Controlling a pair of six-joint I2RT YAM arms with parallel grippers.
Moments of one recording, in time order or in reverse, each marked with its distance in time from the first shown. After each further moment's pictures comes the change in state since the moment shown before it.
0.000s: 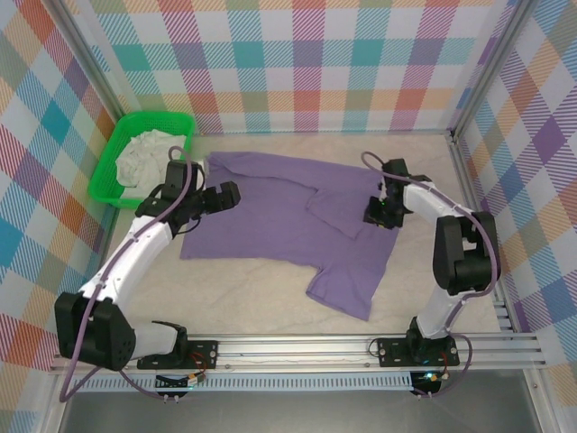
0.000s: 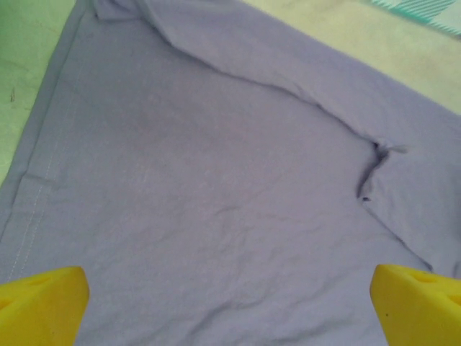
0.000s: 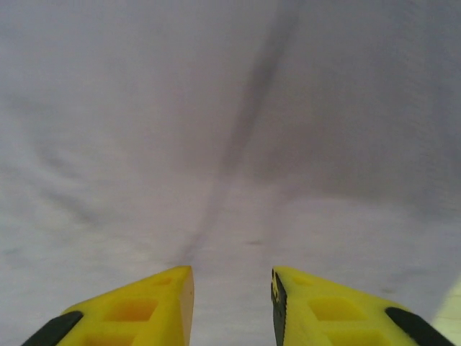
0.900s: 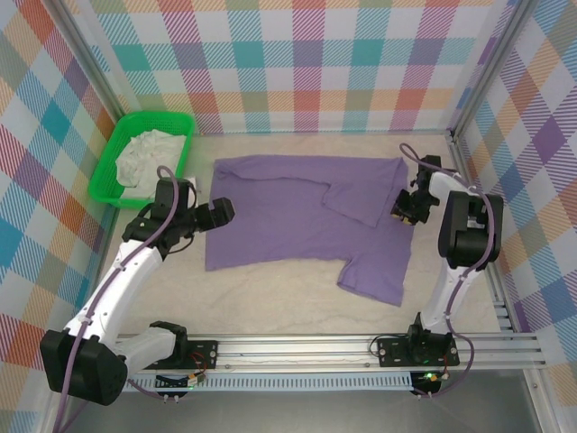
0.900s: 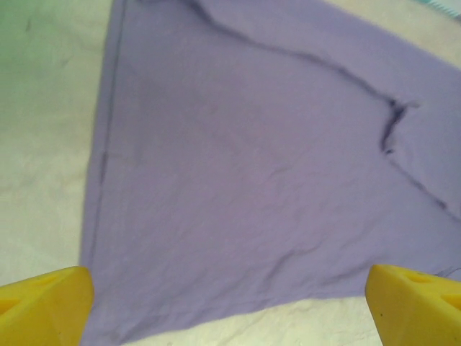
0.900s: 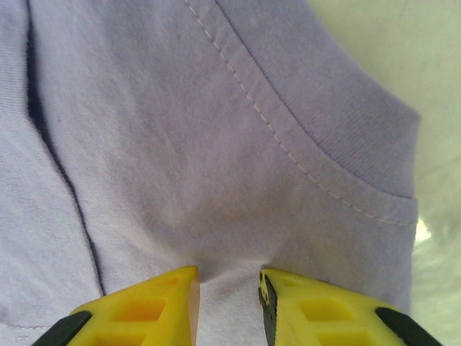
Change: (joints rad) left arm 0.000 -0.180 -0.121 -0.124 0.005 -0.060; right arm -0.262 0.245 0.215 -0.048 -0.041 -0.059
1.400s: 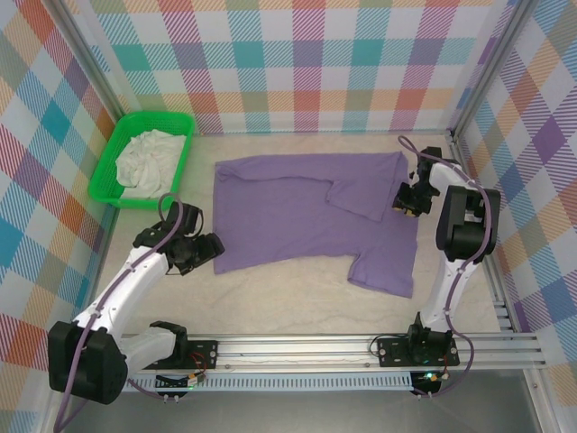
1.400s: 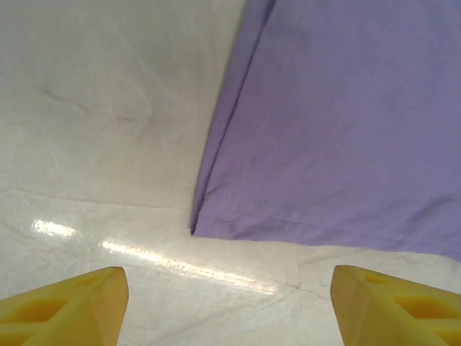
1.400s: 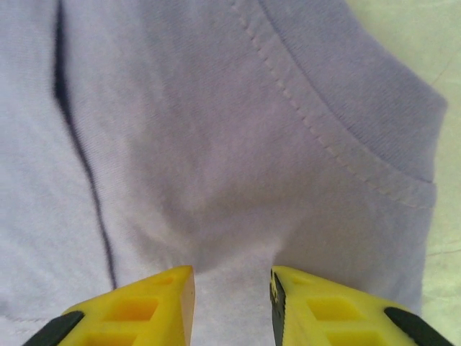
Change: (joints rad) left arm 0.000 0.021 -0.162 -0.189 -0.051 -0.235; right arm -0.002 0.050 0.114 -0.064 0.006 -0.094
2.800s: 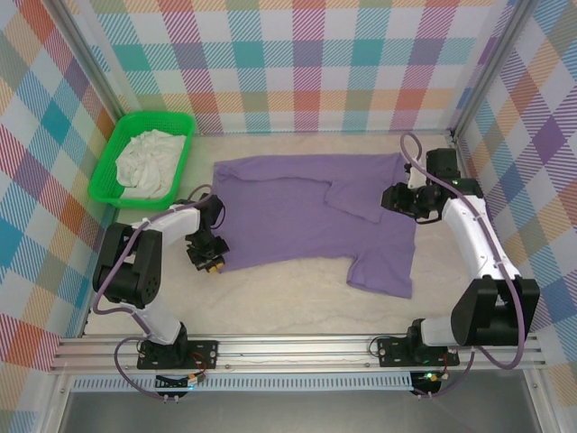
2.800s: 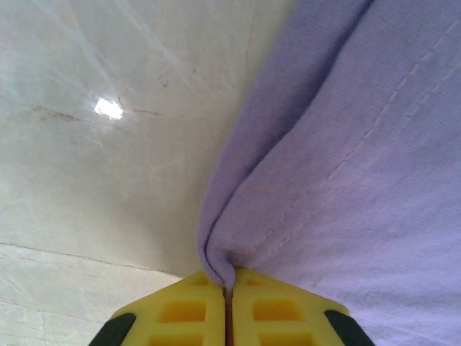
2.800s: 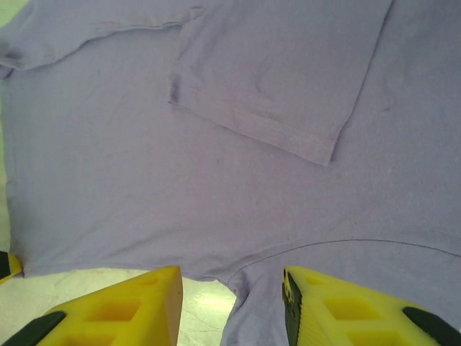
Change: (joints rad) left arm 0.000 0.589 0.193 -0.061 0.042 -0.029; right arm 0.126 -0.698 -0.293 -0.037 -0.199 -0.031
